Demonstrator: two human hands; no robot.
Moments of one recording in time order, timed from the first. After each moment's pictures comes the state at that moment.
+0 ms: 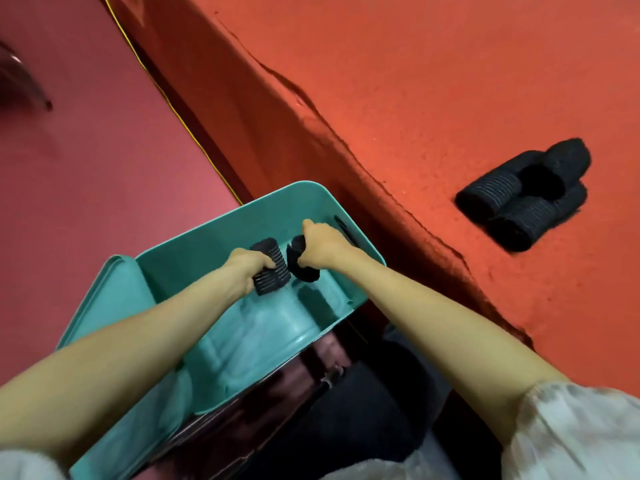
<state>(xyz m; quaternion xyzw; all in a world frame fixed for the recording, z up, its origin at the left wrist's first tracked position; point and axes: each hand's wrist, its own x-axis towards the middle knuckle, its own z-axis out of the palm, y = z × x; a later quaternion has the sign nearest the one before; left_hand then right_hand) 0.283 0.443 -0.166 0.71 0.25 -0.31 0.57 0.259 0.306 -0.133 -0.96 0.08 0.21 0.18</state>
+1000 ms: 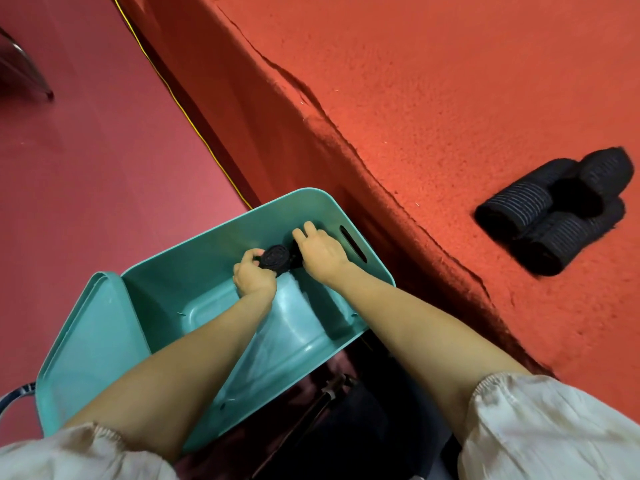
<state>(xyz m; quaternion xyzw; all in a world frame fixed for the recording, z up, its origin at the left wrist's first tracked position) 0.295 0.417 -0.252 0.82 0.26 -0.09 0.50 0.284 0.298 -0.187 -0.99 -0.03 0.14 0.05</state>
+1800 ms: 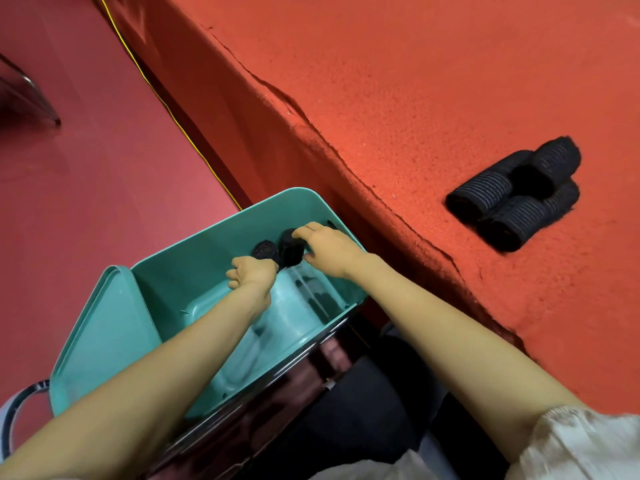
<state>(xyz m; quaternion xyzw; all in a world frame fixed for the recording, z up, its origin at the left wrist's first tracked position) 0.259 0.411 -0.163 0.82 0.27 -0.19 0.47 0.250 0.274 -0.136 -0.98 -0.07 0.15 0.14</state>
